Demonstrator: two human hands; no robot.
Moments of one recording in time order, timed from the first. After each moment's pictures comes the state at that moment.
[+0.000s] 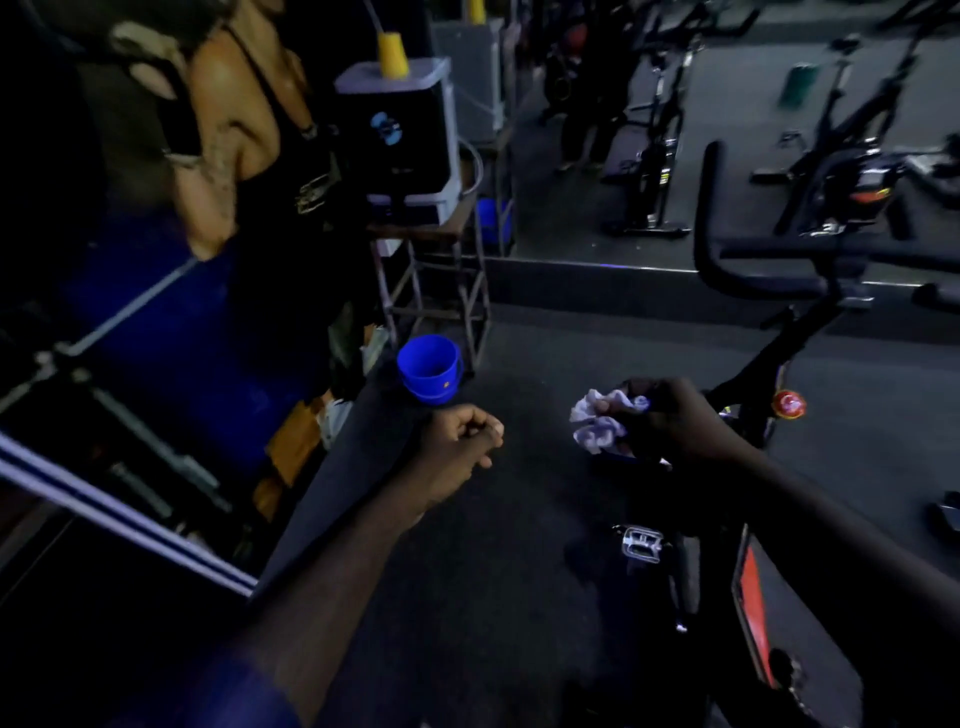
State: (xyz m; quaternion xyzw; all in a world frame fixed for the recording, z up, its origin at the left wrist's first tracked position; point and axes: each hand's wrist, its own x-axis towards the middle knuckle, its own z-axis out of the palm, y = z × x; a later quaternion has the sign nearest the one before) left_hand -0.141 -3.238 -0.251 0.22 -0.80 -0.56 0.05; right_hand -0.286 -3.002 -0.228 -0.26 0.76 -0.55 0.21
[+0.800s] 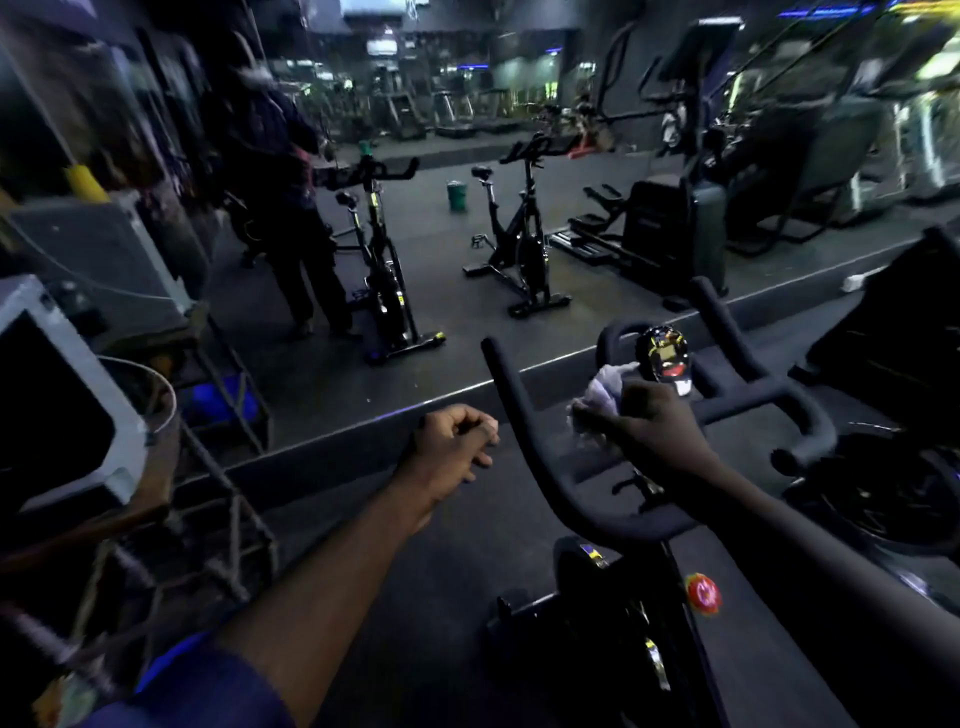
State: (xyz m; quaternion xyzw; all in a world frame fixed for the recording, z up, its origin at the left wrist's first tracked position) left_hand -0.744 -3.228 -0.203 -0.06 -0.79 -0.60 -0.06; right_hand -0.697 -2.982 -0.177 -0.01 0.86 -0.49 -0.15
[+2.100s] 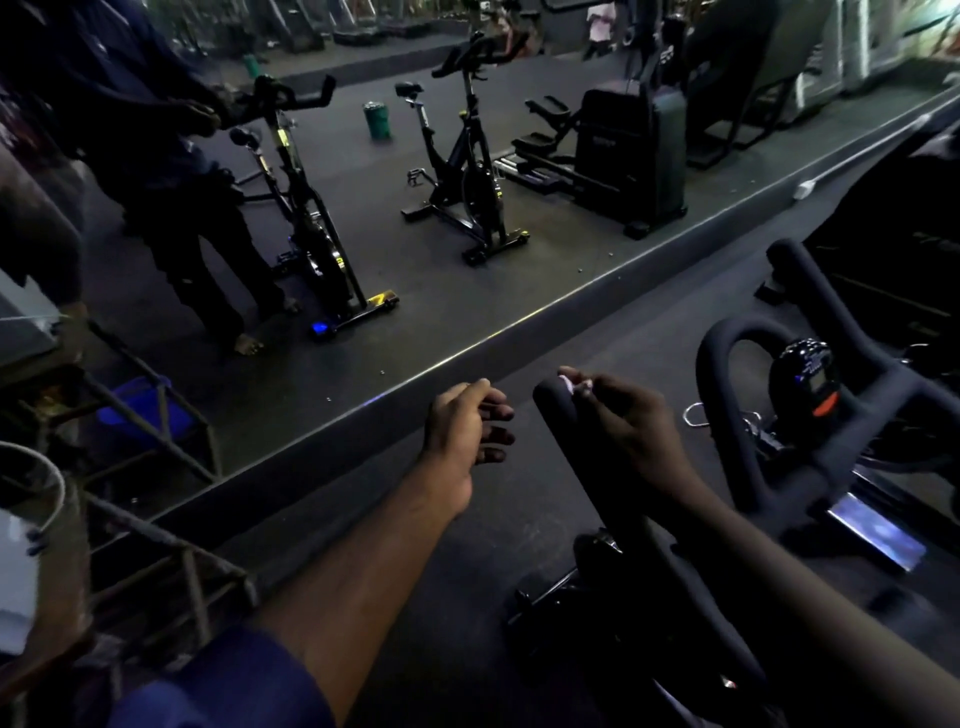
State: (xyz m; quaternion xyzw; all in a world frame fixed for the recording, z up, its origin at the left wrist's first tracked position) left_hand -0.963 -3.225 -0.235 0.05 -0.67 -0.71 -0.21; right_hand -0.882 -3.056 -0.231 0.09 0.80 -0.56 -0.22
